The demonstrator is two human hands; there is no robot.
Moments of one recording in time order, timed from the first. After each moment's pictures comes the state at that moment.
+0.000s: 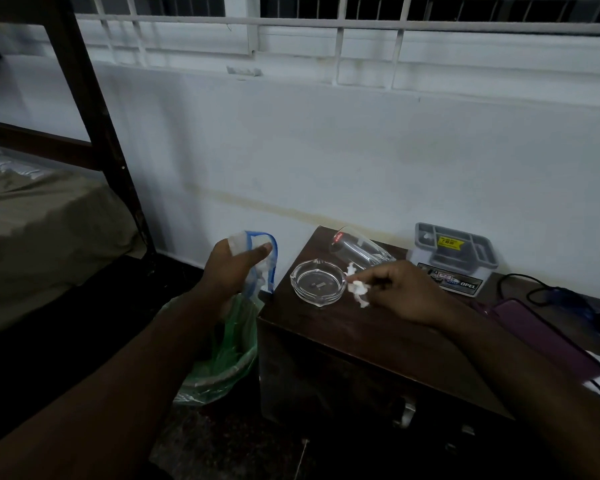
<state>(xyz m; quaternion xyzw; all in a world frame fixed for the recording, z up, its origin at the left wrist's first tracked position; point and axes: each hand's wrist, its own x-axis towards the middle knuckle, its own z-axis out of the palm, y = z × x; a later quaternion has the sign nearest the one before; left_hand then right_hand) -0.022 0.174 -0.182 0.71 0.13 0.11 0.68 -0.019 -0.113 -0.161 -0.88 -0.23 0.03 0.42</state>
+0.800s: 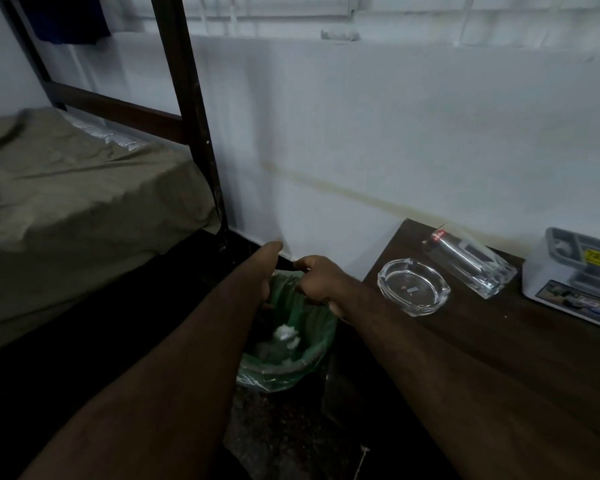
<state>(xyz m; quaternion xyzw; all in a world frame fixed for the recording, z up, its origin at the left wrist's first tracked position) 0.004 0.253 -0.213 0.61 0.38 -0.05 0.69 0.027 0.139 -0.223 -0.86 -0.14 0.23 0.43</state>
